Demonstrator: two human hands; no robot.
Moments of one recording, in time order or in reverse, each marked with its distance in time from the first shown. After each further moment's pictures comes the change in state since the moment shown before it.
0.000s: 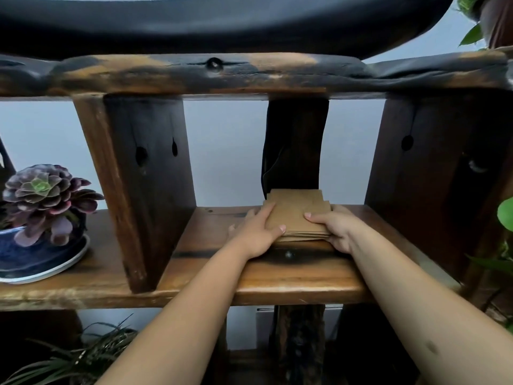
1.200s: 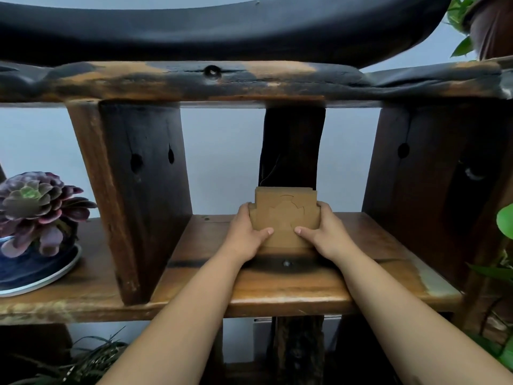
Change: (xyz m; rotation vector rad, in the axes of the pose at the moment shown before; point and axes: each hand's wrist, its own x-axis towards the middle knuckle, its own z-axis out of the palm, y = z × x) left_hand 0.010 -0.010 -0.001 -0.469 0.228 -0.022; right_hand 0.005 0.018 0.006 -0.624 0.092 -0.477
